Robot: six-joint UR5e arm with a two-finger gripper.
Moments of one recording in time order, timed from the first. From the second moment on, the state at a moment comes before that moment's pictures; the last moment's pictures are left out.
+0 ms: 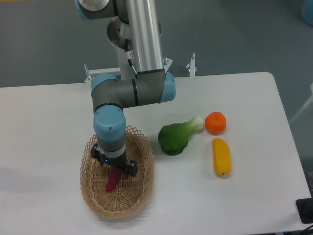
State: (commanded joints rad) arm 2.15 -2.08 -1.71 -0.86 1.50 0.61
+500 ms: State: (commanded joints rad) arm 2.15 -2.08 -1.71 -0.85 1.52 0.62
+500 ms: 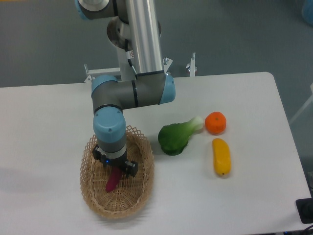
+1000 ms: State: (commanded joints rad) arm 2.15 -2.07 -1.71 -0.85 1.52 0.62
